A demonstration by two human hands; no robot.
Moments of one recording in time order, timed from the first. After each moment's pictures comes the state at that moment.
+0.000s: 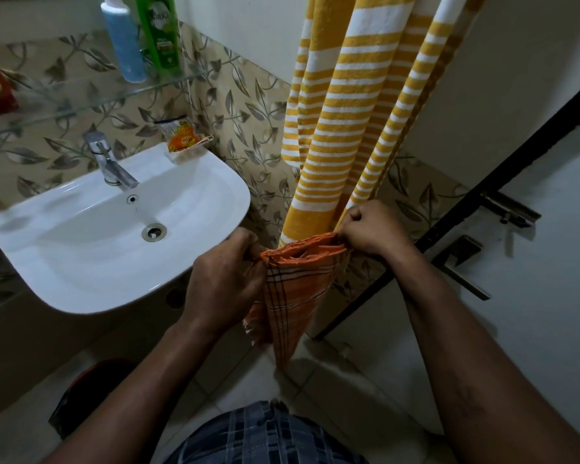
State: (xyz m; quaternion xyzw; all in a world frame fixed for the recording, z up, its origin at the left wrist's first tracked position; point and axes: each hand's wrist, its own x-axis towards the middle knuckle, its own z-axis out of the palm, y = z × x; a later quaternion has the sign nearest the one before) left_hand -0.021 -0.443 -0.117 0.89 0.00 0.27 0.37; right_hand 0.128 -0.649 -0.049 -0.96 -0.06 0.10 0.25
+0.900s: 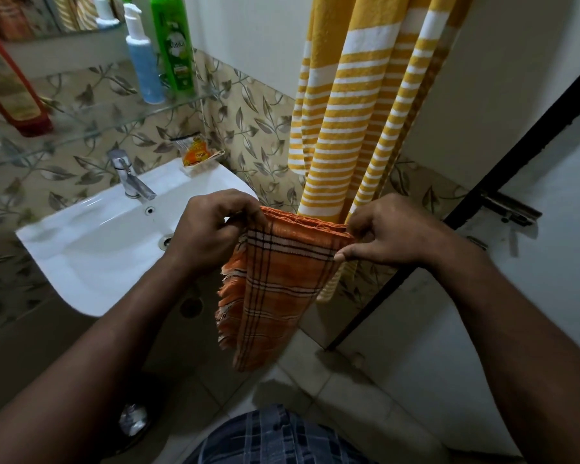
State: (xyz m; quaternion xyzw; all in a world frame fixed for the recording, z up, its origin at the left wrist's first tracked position) left_hand 0.005 -0.393 -0.055 0.88 -0.08 0.21 0.43; right_hand 0.119 -0.682 -0.005 -0.90 -0.42 0.05 0.08
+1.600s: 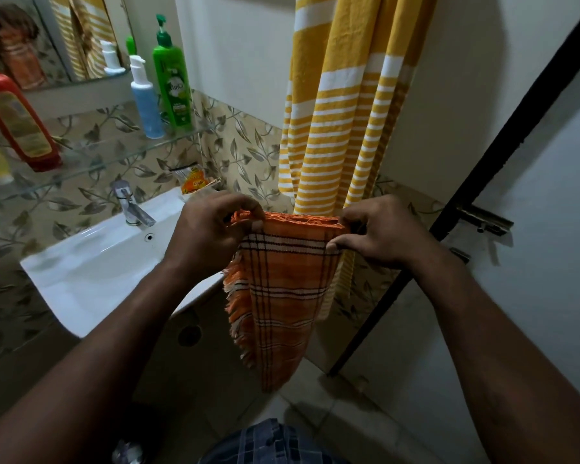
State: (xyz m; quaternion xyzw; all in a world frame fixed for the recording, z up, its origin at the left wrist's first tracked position) left_hand 0.002 -0.407 -0.019 0.90 -0.09 0.28 0.33; right_hand 0.112 -0.689 0.004 -0.88 -0.42 -0.08 0.21
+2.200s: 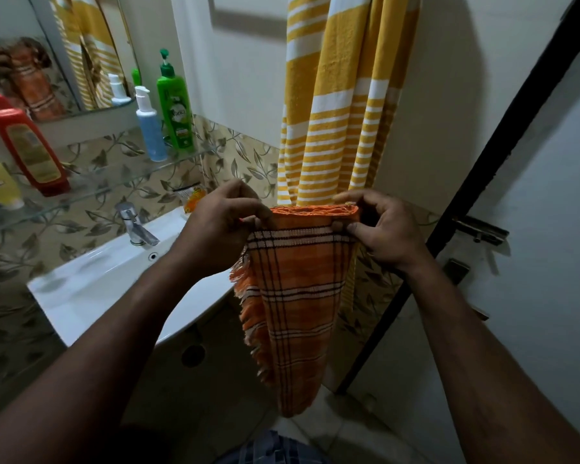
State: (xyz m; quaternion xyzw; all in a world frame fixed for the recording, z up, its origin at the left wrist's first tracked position) left_hand 0.018 -0.411 0.008 0.91 -0.15 0.26 0.30; right_hand 0.104 -0.689 0.007 -0.80 -0.28 -0.05 0.53
